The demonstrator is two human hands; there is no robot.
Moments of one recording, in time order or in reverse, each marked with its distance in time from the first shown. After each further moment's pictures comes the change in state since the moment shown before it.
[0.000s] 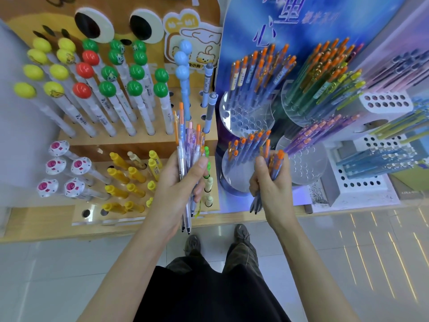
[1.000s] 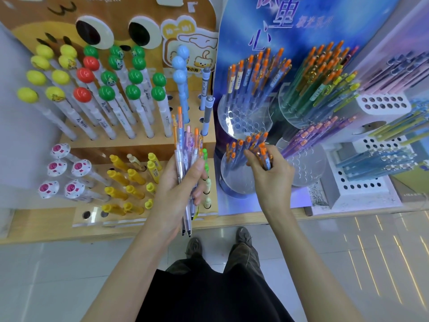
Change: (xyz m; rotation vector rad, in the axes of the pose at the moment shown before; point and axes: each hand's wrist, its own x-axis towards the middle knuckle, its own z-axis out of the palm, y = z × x) left_hand -0.003 -0.001 0.006 -0.029 0.014 0.002; right_hand 0.020 -0.004 0.007 -0.389 0.174 -0.231
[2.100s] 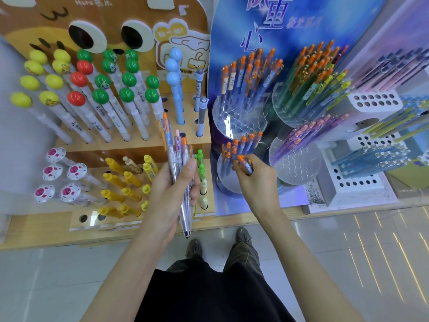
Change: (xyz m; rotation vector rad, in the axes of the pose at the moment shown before) left_hand -0.001 -0.001 -0.002 0.047 0.061 -0.017; right_hand -0.006 0.015 0.007 -0.249 -0.165 -0.021
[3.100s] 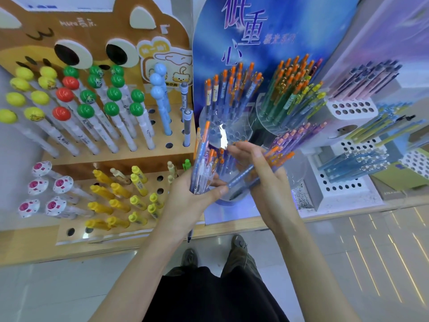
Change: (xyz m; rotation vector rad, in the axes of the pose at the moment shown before) left_hand 0.006 -0.005 0.036 0.274 -0.121 0.028; right_hand 0.000 -0.036 -0.054 0.910 -0.161 0.192
